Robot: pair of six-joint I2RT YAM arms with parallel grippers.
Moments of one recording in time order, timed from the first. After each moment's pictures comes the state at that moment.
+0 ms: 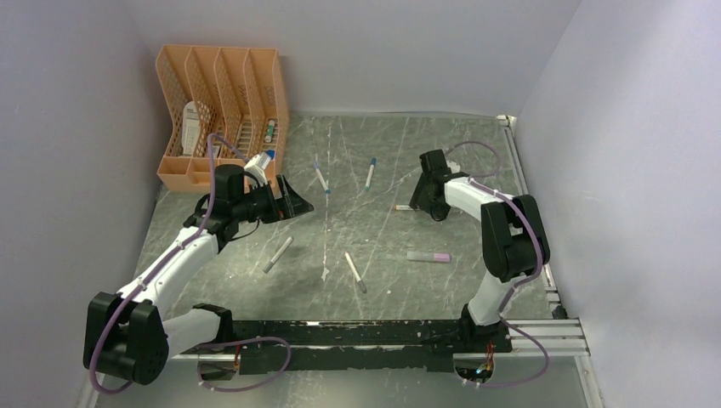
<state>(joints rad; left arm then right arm) -0.26 1.13 0.70 -0.12 0.54 -0.58 0.25 1.74 1.04 -0.42 0.20 0.61</state>
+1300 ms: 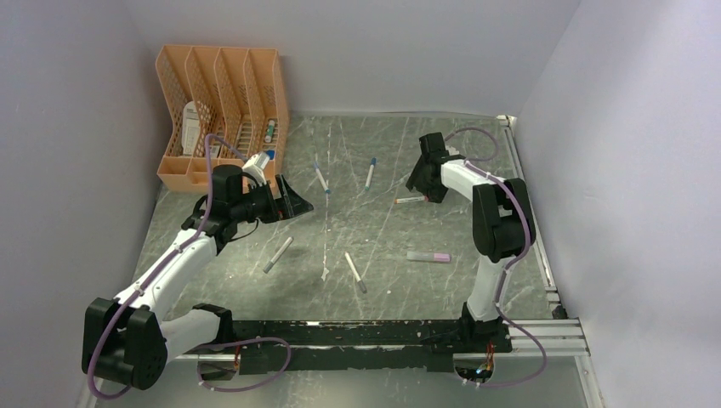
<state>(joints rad) -0.26 1.10 0.70 -0.12 0.54 -0.58 0.22 1.92 1.27 -0.43 0.17 0.66</state>
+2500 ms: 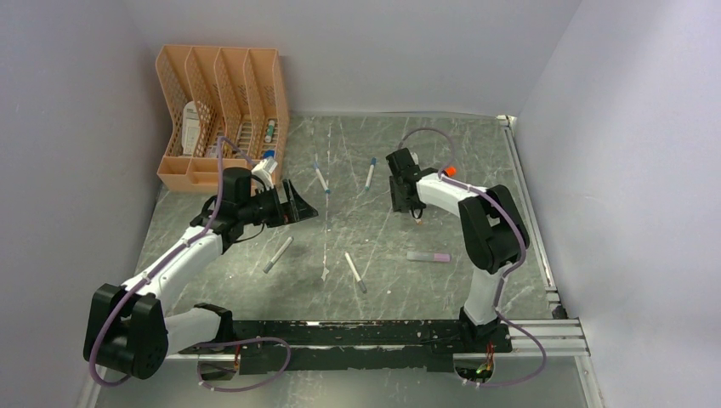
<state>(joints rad) -0.30 1.16 0.68 -0.10 0.54 -0.59 0.45 1.88 1.19 -0.41 0.29 0.27</state>
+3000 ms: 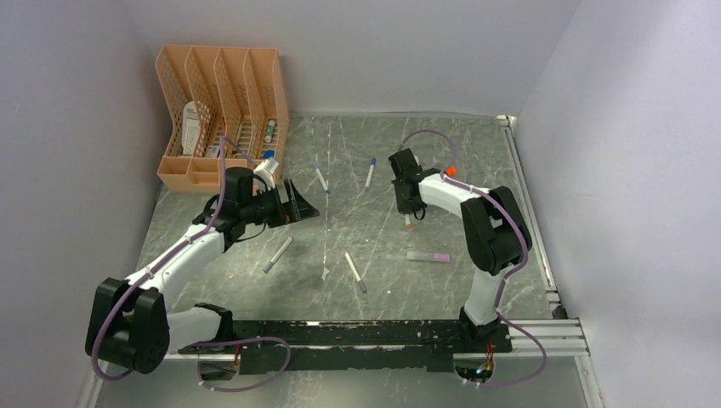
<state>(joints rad) -0.30 1.19 0.68 -0.09 0.53 -0.60 0.44 1.86 1.16 -0.44 0.23 0.24</state>
